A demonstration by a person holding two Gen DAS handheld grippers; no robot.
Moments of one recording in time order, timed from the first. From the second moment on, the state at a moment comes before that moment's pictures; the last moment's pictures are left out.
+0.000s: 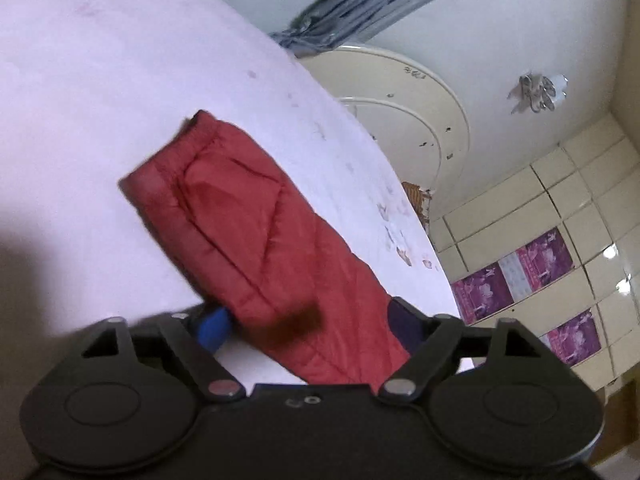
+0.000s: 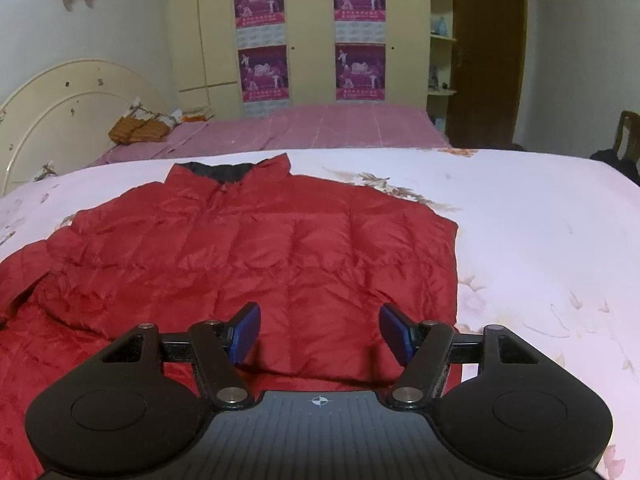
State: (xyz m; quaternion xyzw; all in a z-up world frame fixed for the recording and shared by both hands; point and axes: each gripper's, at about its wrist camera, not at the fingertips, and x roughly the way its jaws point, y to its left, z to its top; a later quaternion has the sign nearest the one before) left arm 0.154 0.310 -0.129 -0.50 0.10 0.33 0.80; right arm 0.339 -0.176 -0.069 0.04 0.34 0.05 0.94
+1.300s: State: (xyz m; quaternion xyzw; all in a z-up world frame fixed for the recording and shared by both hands) left arm 0.442 -0.041 -0.080 -0.07 0.33 -0.14 0.93; right arm 0.331 -0.276 -0.066 0.17 0.33 -0.04 0.93
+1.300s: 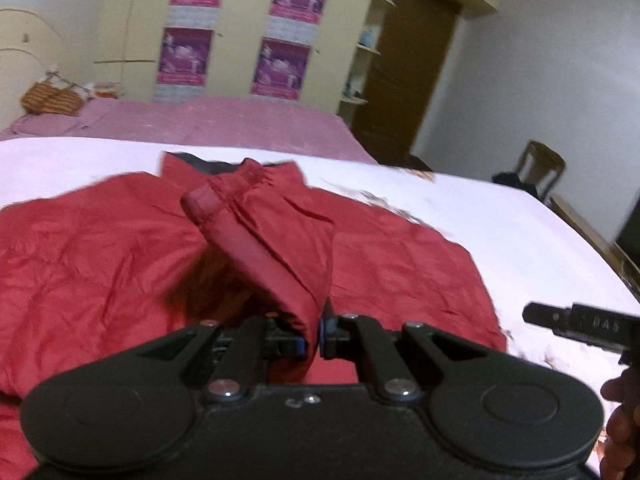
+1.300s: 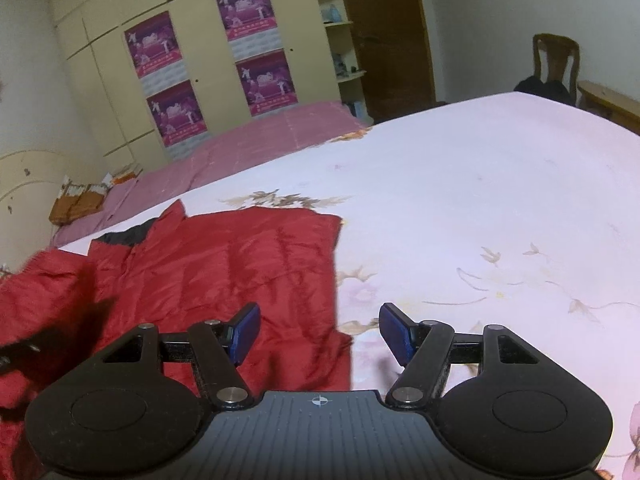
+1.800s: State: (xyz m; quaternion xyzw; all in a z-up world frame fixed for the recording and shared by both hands) left arm 0.409 -0.068 -0.089 -0.06 0.35 -0.21 0.91; right arm 0.321 -0.320 -0.055 0.22 0.32 0.00 0.92
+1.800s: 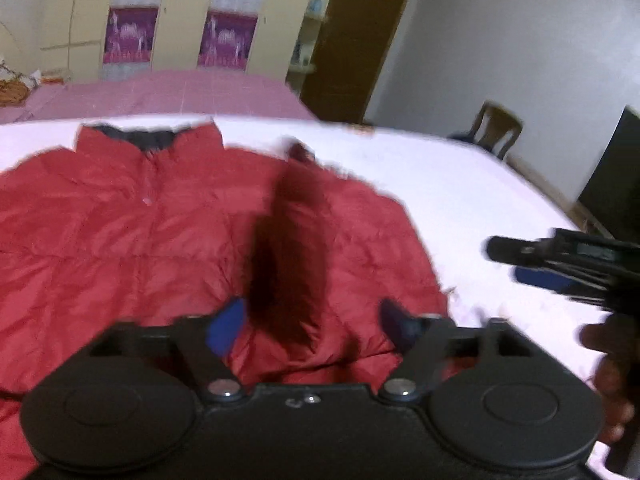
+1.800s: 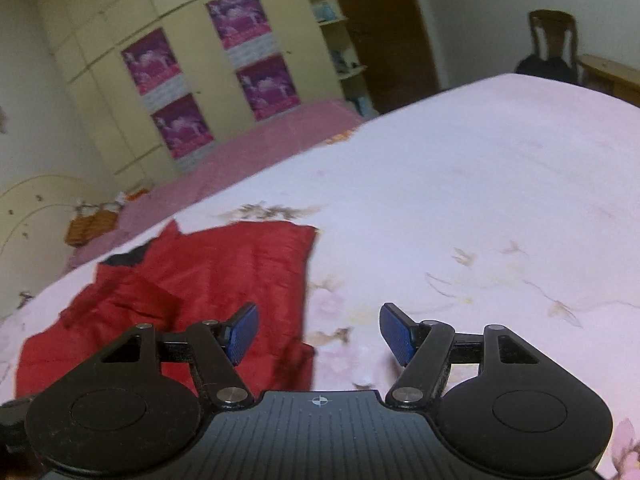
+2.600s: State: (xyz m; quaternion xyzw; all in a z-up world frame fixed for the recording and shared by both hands) left arm 0.409 0.136 -0.104 -0.07 0.33 -0.01 0.94; right arm 0.359 -0.195 -0.073 0.15 0.40 0.11 0.90
